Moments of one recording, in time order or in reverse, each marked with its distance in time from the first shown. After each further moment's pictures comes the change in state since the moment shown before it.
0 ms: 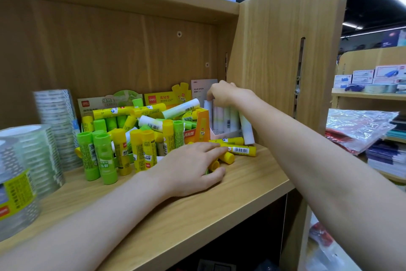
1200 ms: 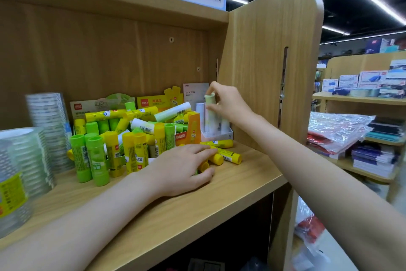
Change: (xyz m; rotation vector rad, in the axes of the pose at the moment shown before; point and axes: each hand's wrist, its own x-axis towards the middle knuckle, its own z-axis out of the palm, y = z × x) left_hand 0.000 0.000 -0.001 -0.010 -0.012 0.003; right_hand -0.074 0.000 0.003 0.505 0.456 -0.064
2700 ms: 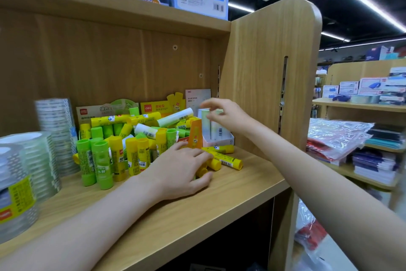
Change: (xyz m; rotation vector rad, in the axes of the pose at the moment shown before) left_hand -0.004 -0.004 -0.003 0.156 0.061 0.017; right_hand -0.006 0.004 0.001 0.201 -0.172 -0.046
